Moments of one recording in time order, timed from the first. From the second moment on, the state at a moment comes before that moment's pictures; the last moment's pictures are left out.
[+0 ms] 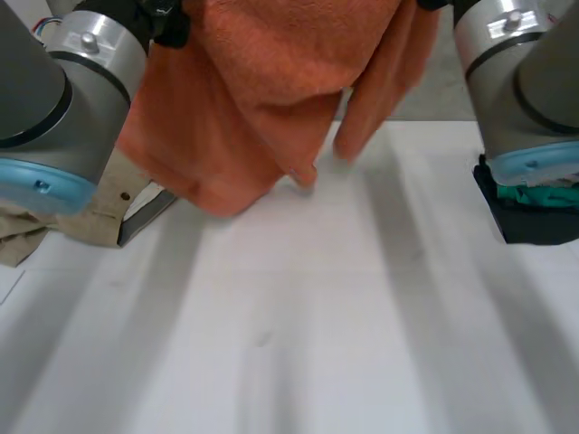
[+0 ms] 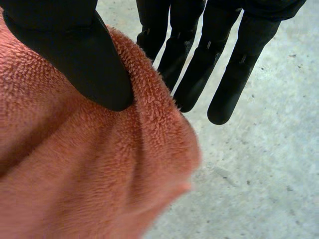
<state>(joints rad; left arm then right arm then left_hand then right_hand) 4.23 -1.93 -0.96 3.26 -1.56 3.62 2.03 -1.12 0.88 -0.29 1.53 2.78 1.17 1.20 1.19 1.20 0.98 1.14 1.18 1.18 1.19 1.00</state>
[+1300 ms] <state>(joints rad) 4.61 -2.04 -1.61 3.16 -1.14 3.83 1.97 -1.07 1.54 -0.21 1.44 2.68 0.45 0.44 0.44 0.43 0.25 1.14 1.18 1.19 1.19 1.00</state>
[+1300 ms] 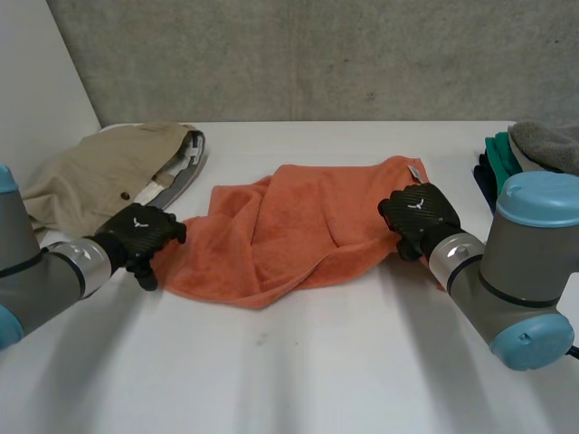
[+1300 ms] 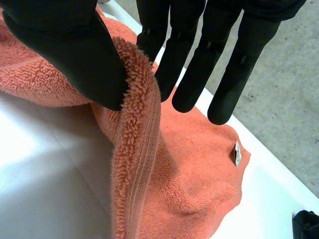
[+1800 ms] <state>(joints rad) 4.54 -2.19 -1.53 3.22 -1.15 3.89 1.97 -1.06 1.55 -0.22 1.44 2.66 0.53 0.54 0.54 0.54 0.37 1.14 1.18 1.19 1.19 1.00</state>
